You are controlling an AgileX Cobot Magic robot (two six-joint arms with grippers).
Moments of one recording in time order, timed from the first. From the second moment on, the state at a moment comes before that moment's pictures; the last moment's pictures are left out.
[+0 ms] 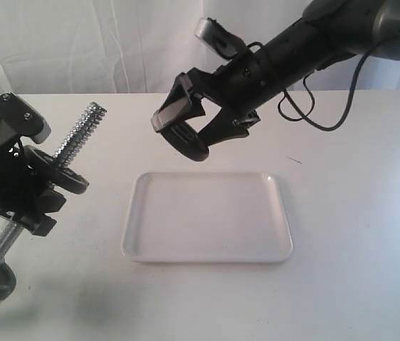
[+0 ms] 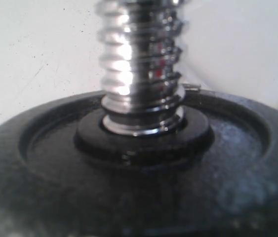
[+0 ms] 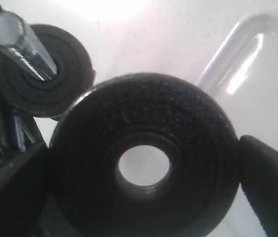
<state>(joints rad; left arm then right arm) -0.28 1.35 -0.74 -0.58 0.43 1.01 0.31 2.00 -1.65 0.97 1.21 -0.61</state>
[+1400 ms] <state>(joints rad) -0.36 1.35 -0.73 -0.58 0.47 1.07 0.37 1.98 -1.65 1.14 1.21 -0.64</state>
